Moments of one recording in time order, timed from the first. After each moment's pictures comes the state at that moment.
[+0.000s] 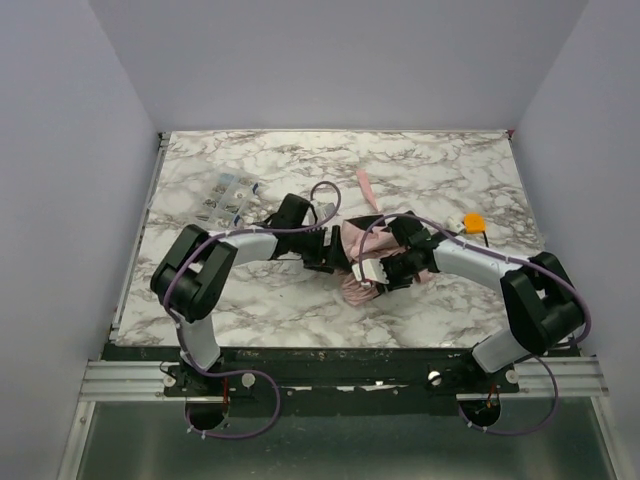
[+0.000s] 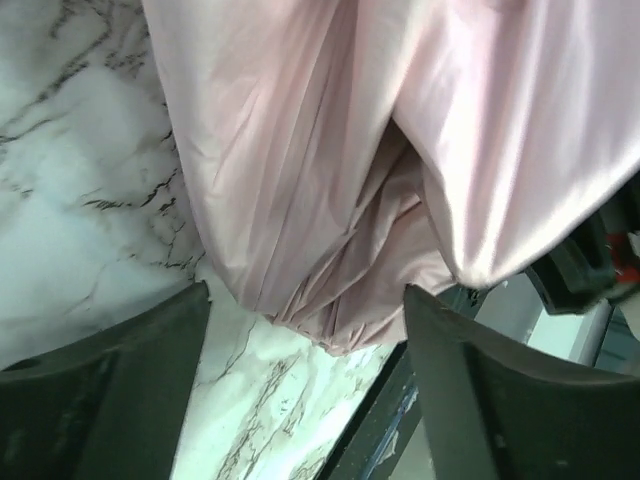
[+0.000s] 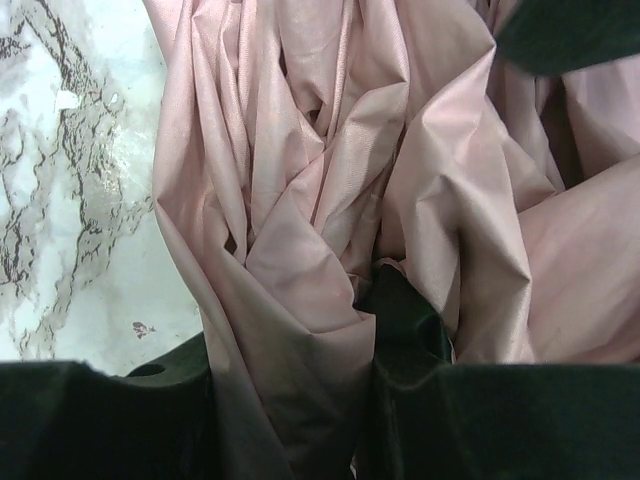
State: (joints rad) left arm -0.56 1.84 0.99 -0.02 0.74 -0.52; right arm 0.54 1.56 0.81 -0.52 -0.46 -1.35
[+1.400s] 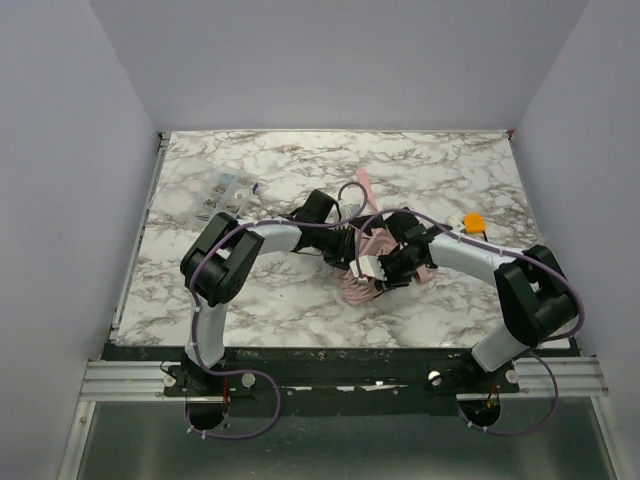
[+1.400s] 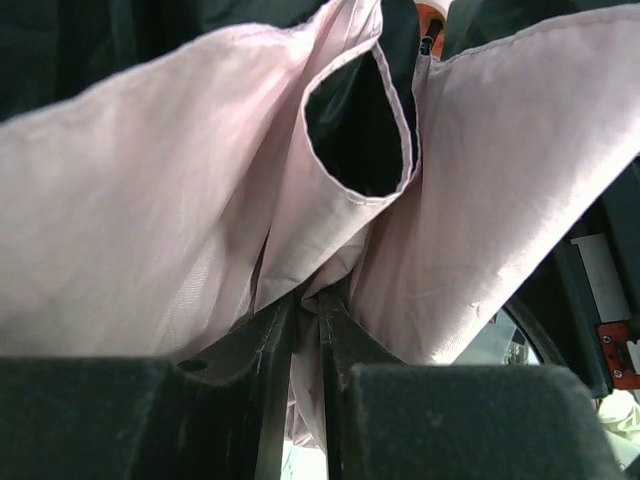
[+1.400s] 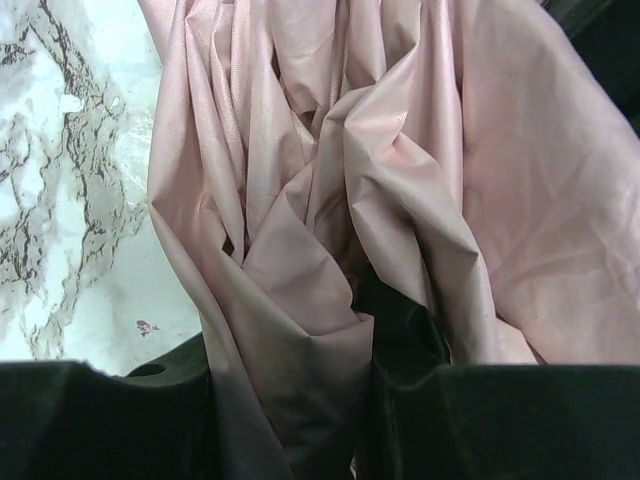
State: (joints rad) left arm -0.63 2.01 1.17 -0.06 0.82 -0.48; right arm 0.54 1.61 0.87 -0.58 -0.47 -1.33
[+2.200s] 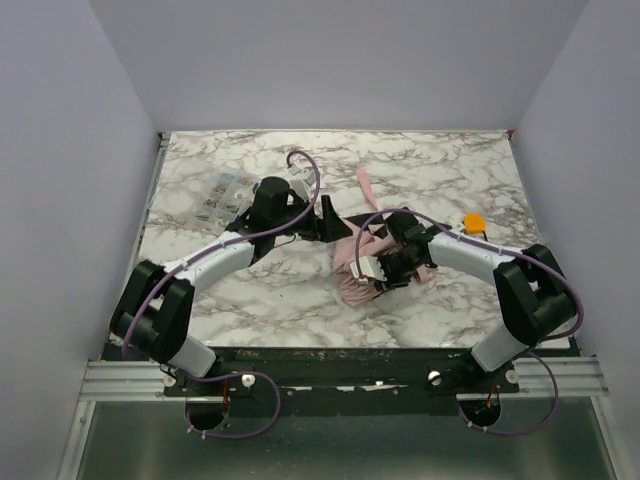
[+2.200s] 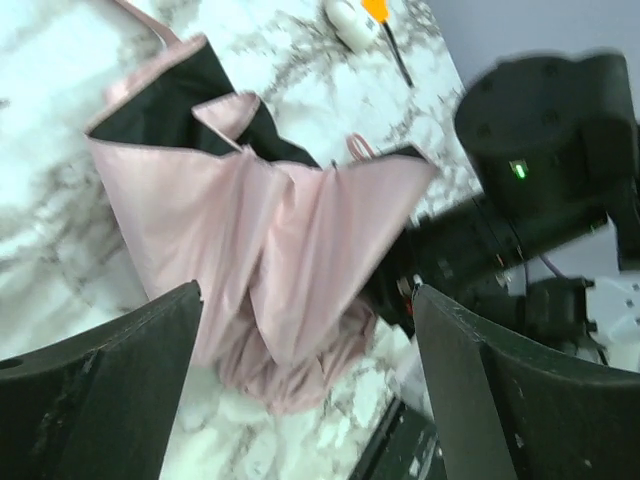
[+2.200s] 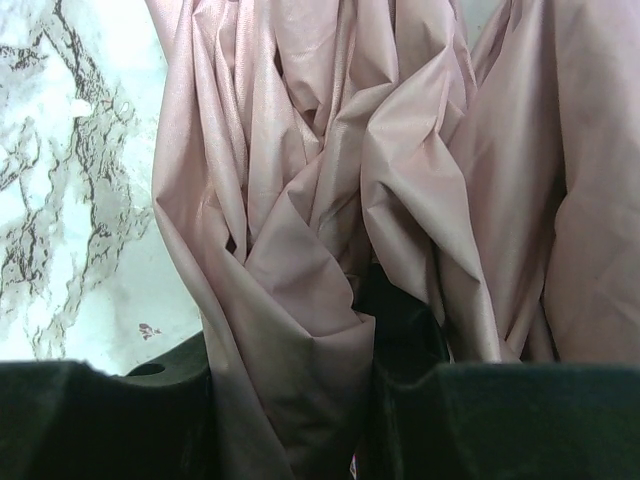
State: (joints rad) left arm -0.53 1.48 0.86 0.23 0.60 -0.60; right arm 0.54 1.62 0.88 -0.61 -0.48 -1.36
